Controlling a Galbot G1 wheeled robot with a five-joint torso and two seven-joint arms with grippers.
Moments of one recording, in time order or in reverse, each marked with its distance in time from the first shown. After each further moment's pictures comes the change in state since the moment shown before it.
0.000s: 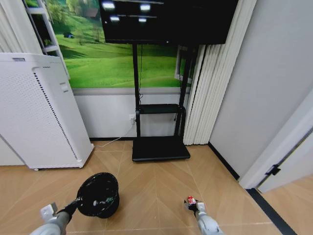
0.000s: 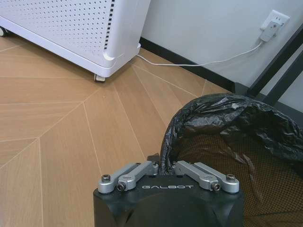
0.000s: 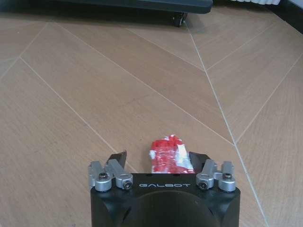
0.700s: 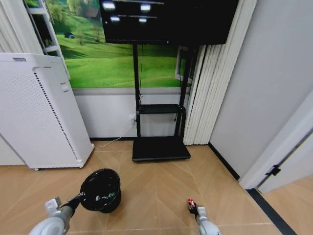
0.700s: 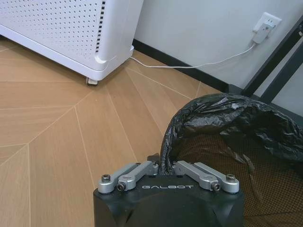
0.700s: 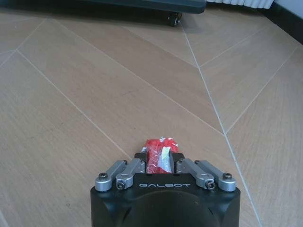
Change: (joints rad) left arm -0.045 0.026 0.035 0.007 -0.012 -0.001 -0.016; right arm -0.045 0.004 0.020 0.009 -0.028 0.036 0.010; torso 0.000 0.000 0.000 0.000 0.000
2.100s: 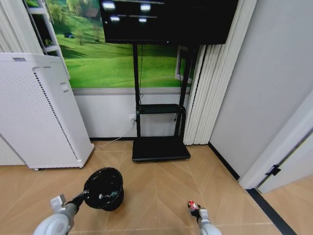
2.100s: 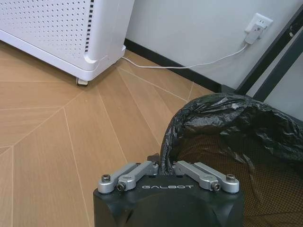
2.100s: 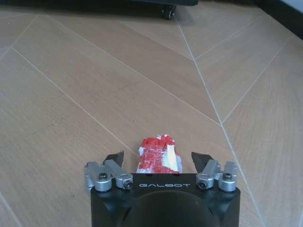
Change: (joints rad) left arm -0.050 0.004 0.052 0.019 -0.001 -0.013 -0.010; right arm -0.028 -0.002 -0.009 0.044 0.046 -0.033 0.048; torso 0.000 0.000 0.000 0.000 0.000
